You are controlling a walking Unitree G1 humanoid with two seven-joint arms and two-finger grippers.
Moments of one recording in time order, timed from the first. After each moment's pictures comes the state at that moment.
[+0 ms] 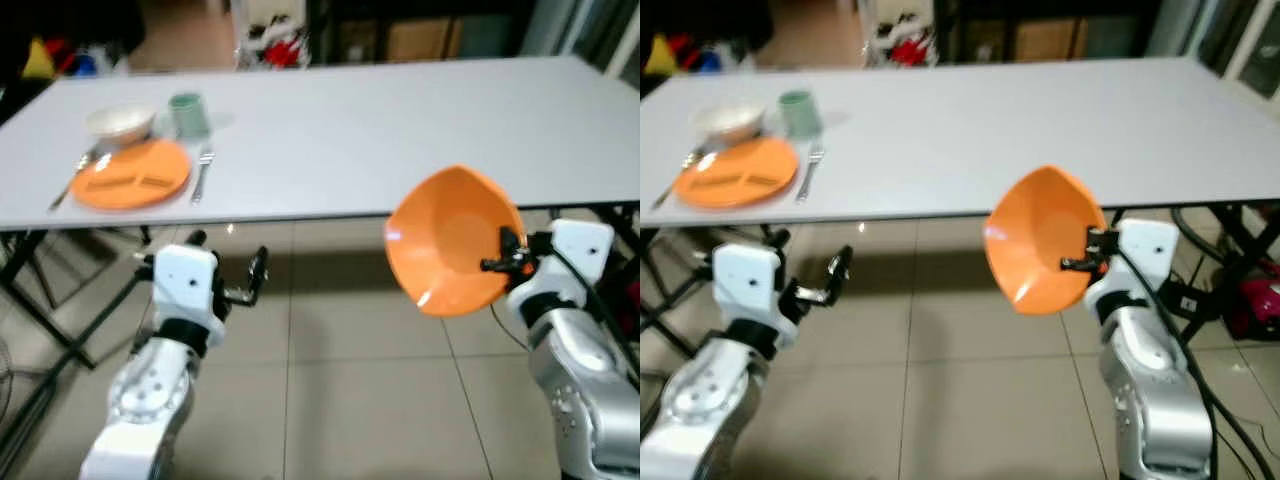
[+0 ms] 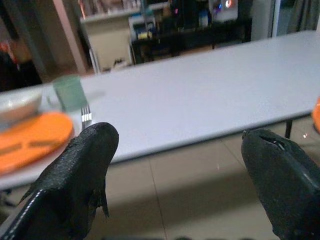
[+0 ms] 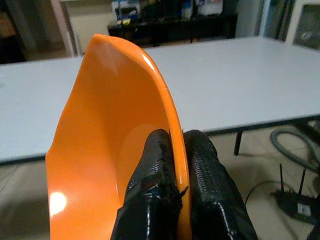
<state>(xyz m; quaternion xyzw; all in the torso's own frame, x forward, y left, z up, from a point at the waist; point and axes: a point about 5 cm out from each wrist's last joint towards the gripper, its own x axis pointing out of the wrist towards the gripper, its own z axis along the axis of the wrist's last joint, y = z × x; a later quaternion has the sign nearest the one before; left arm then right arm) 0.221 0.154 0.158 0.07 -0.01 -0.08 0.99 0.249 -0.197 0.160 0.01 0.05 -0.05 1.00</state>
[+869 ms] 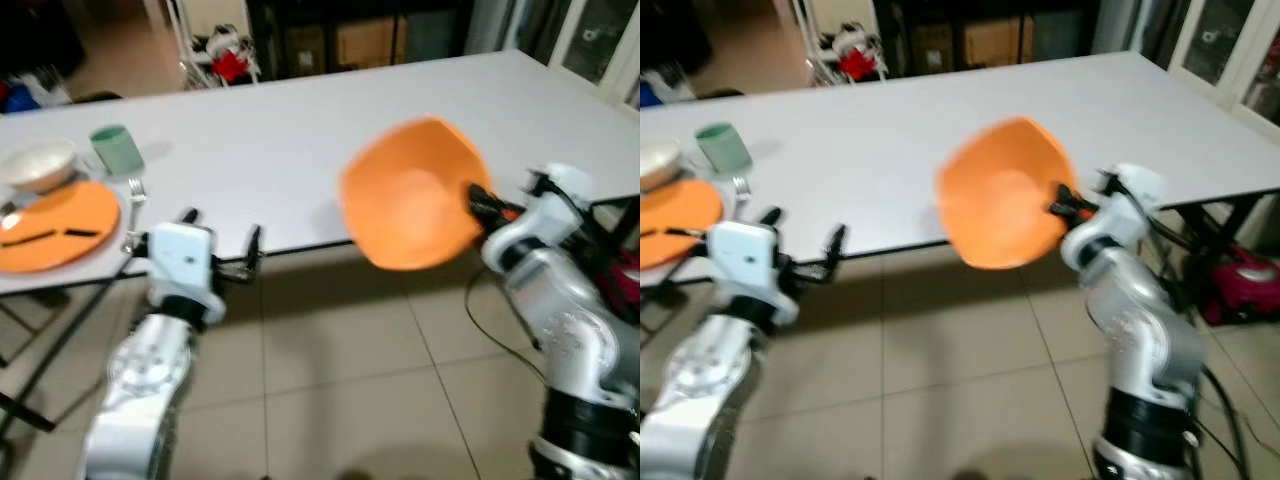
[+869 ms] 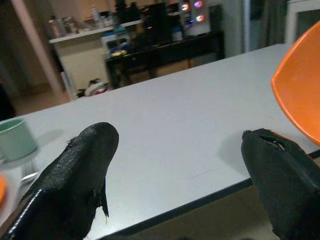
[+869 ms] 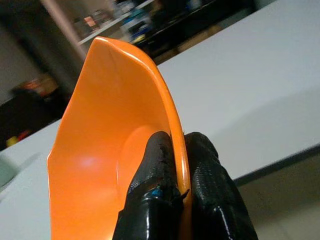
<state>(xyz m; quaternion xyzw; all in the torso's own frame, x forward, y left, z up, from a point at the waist) 0.238 0.150 0.164 0.07 -0.03 -0.09 0.99 0.295 -0.194 0.180 0.19 0.05 0.02 0.98</state>
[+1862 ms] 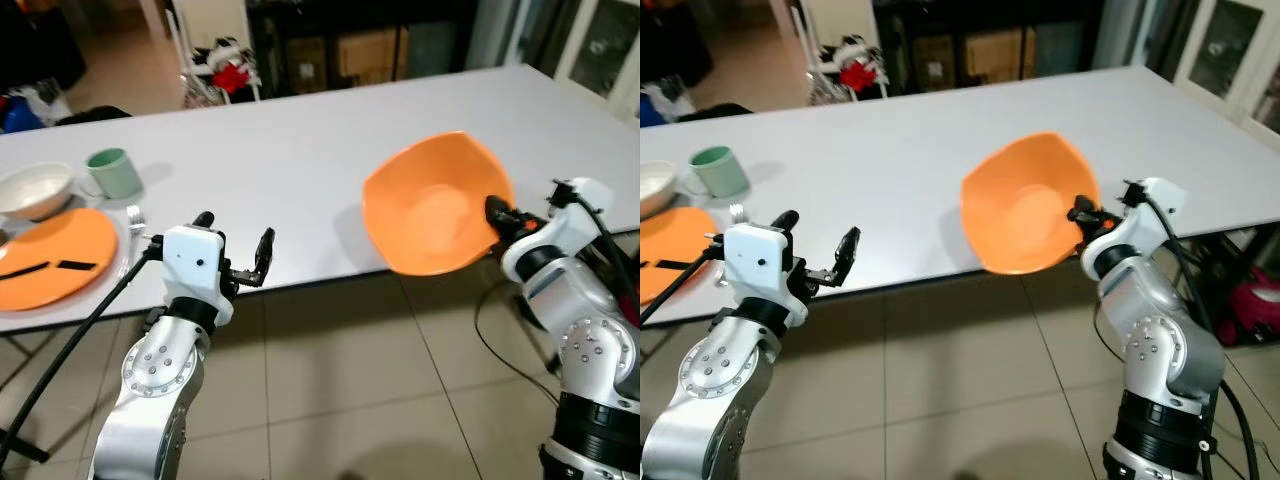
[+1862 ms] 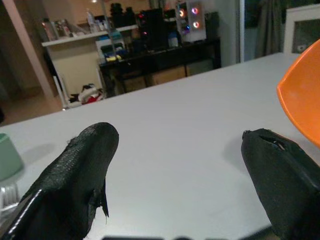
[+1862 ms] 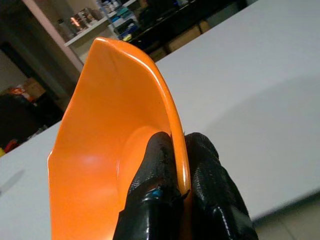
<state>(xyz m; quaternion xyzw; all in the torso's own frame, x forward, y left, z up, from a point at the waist) 0.239 0.147 0.161 0.06 -0.03 -0.09 0.99 0.293 -0.202 0.174 0.21 0.08 0.00 0.97</state>
